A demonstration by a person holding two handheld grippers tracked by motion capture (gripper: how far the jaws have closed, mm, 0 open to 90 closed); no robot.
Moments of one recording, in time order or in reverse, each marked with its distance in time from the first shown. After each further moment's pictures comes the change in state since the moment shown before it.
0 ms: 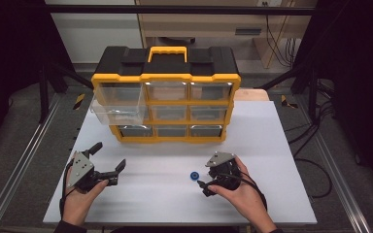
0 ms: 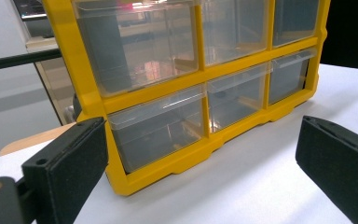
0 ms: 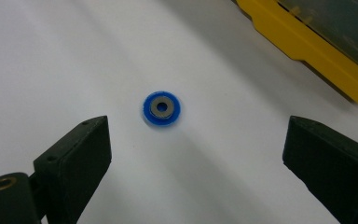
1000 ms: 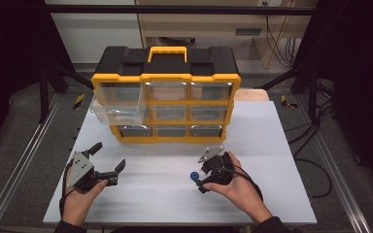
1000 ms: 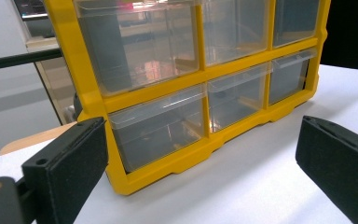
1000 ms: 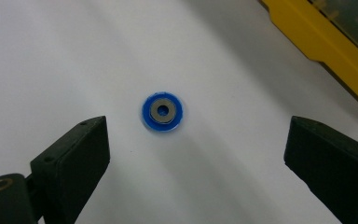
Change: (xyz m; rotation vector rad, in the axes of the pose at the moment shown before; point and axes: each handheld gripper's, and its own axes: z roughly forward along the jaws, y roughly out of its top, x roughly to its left) left arm 0.000 -0.001 -0.001 0.001 0.000 -0.003; right arm -0.001 0.019 0.014 0.119 0.044 -0.020
